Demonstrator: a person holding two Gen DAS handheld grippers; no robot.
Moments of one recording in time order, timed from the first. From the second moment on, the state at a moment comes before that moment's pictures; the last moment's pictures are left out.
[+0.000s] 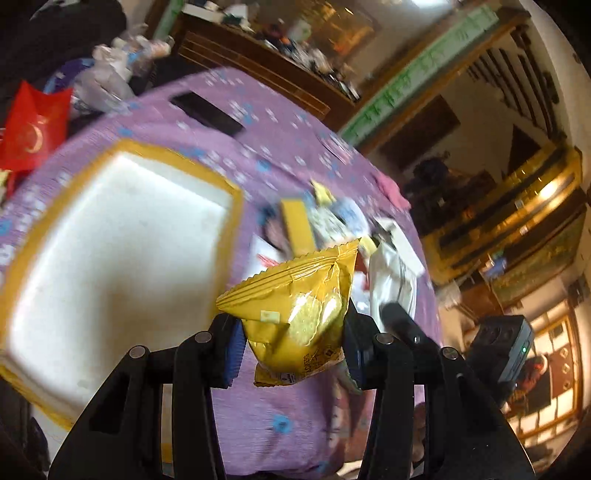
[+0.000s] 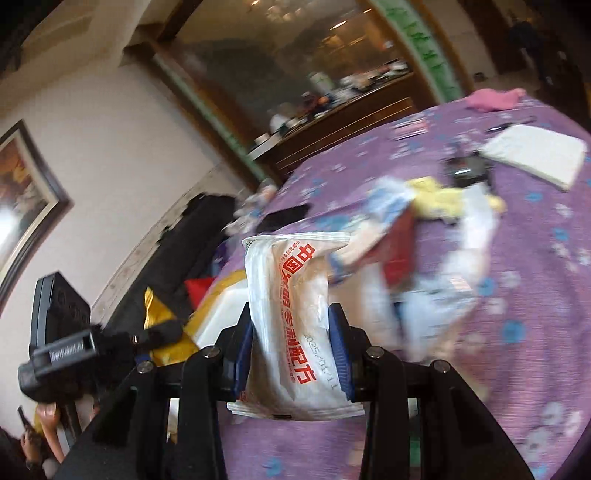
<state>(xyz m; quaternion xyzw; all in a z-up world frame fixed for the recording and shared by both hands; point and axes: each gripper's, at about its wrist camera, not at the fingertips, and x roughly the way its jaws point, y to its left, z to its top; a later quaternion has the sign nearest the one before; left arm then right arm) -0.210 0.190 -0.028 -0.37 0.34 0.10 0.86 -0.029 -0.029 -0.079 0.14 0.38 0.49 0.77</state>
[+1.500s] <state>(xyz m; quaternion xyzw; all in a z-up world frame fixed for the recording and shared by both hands) -0.213 0.251 -0.066 -0.29 0.34 0.31 0.84 -0.036 0.048 -0.068 0.12 0.36 0.58 0.72</state>
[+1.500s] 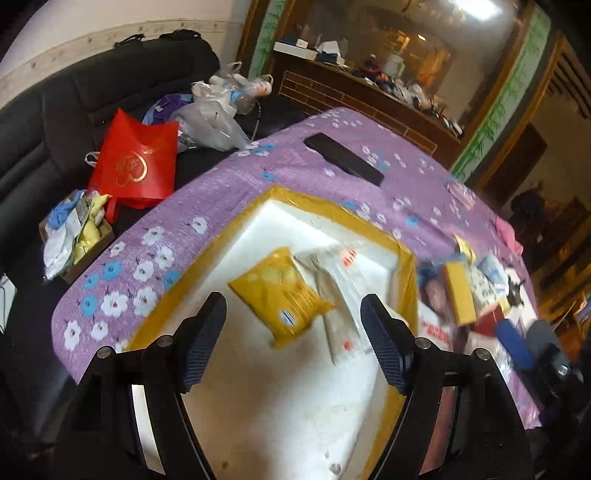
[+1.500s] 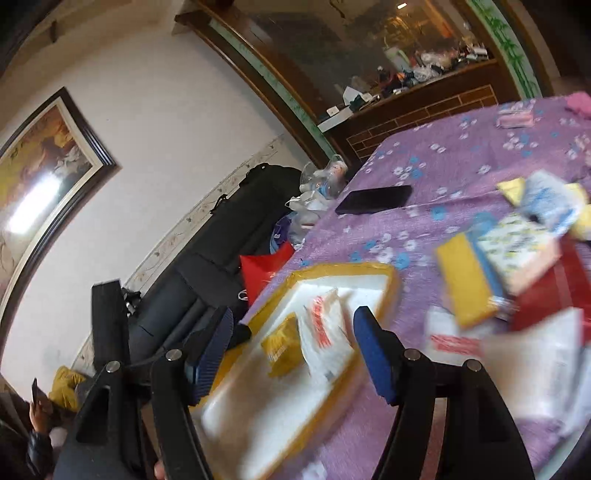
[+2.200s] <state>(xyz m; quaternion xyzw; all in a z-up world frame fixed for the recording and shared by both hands) -0.091 0.064 -0.070 -0.20 0.38 0.06 0.90 0.041 -0.107 -0.127 0.19 0.39 0.36 0.82</state>
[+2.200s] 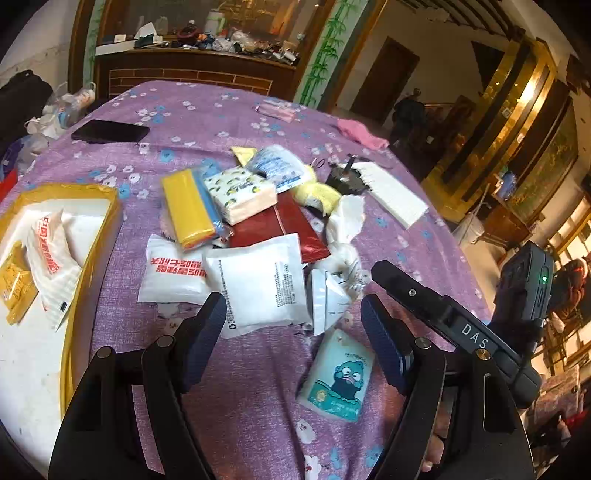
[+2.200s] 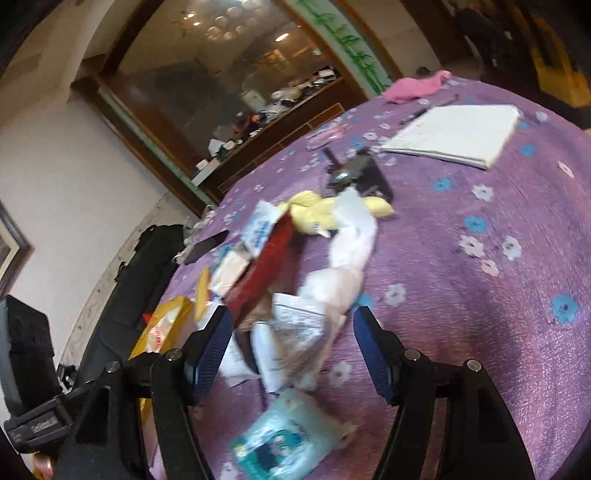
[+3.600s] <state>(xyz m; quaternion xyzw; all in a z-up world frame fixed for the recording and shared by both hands) -0.037 0.093 -0.124 -0.26 0.43 0.07 0.86 0.053 -0.095 -0.149 0.20 0.45 0.39 0.78</state>
